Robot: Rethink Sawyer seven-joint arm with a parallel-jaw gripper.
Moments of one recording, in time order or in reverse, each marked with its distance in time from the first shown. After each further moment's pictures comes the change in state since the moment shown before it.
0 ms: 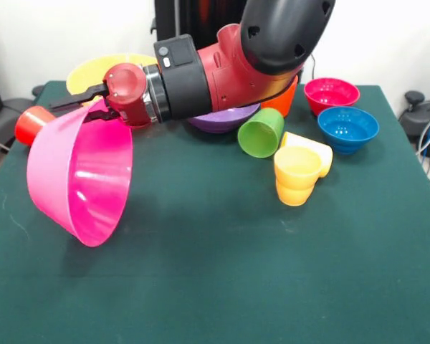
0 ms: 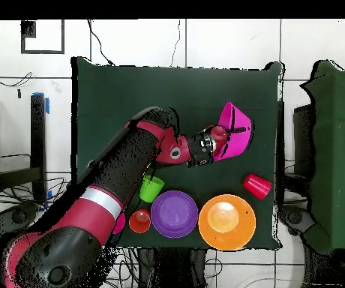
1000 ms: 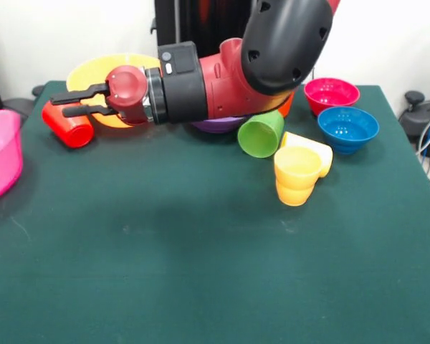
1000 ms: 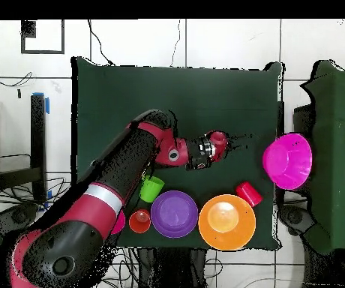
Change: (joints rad) arm 0.000 0.059 0.000 -0.034 0.001 0.129 -0.031
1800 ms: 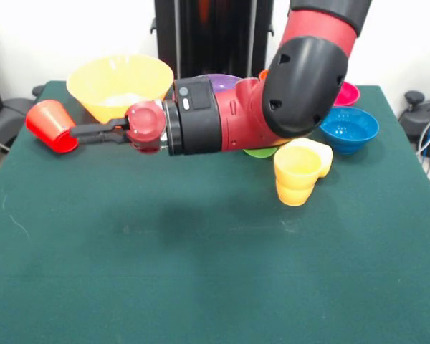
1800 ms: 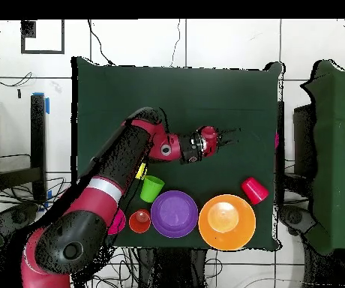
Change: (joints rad) arm -0.001 0.102 0.002 -0.125 -0.005 0.068 -0.025
